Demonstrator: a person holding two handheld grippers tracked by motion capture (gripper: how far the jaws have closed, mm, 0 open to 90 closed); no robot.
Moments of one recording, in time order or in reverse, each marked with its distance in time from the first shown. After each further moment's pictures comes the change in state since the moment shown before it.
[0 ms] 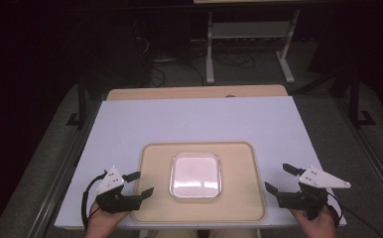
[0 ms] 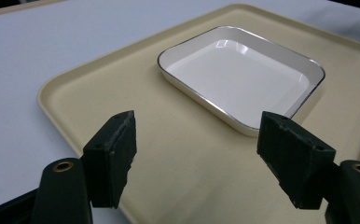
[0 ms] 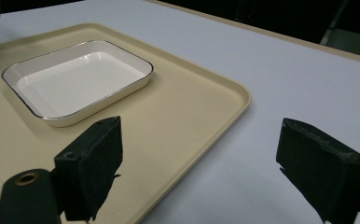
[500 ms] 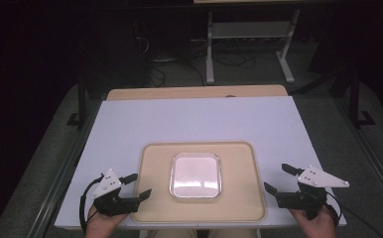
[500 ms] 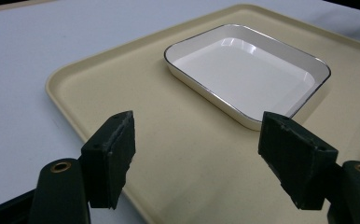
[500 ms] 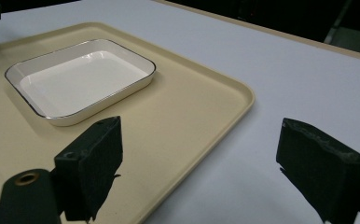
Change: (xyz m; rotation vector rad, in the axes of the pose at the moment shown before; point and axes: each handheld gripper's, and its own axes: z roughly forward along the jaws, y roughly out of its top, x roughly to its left) left arm 0.000 -0.008 -0.002 -0.008 0.015 -0.022; right arm 0.000 0.000 0.002 0.005 0.009 -0.001
